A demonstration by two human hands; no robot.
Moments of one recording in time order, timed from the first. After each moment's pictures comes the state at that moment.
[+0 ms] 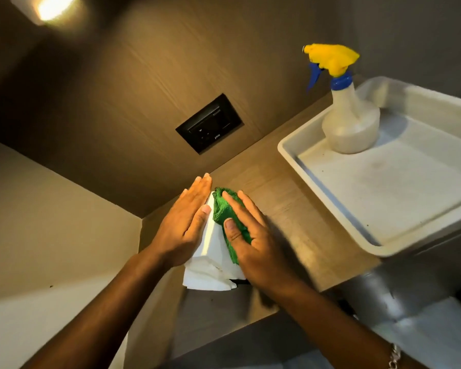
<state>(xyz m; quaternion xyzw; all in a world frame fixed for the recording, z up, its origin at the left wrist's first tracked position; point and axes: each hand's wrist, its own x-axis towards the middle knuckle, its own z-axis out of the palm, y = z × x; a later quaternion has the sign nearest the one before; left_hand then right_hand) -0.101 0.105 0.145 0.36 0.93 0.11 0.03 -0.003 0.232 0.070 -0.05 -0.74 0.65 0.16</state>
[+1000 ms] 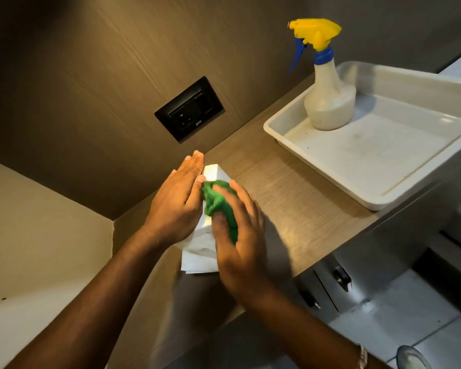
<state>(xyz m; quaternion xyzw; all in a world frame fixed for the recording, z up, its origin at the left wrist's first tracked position) -0.108 0.103 0.140 0.38 0.92 0.14 0.02 -0.004 0.154 0.055 -0.15 -0.64 0.65 0.38</state>
